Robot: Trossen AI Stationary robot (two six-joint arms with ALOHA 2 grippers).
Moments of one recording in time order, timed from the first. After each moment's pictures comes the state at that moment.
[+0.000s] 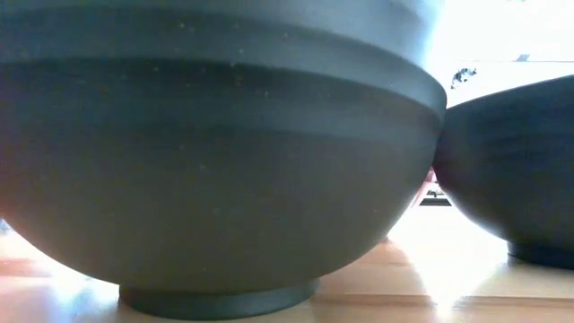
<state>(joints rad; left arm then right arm) -0.42 1.17 0.69 -0.95 -0.16 -0.70 0.94 1.94 2.35 -1.57 0.96 1.12</state>
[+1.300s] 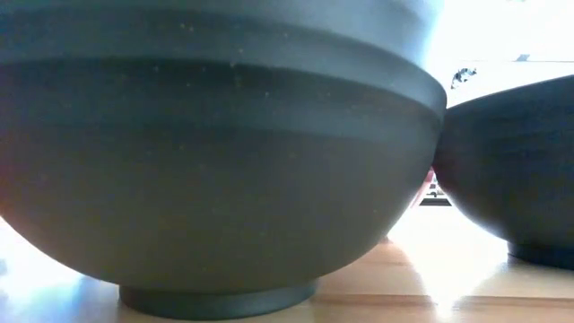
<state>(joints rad) 0.16 1.14 0.86 -0.87 0.05 -0.61 0.94 1.94 2.35 -1.57 0.96 1.13</state>
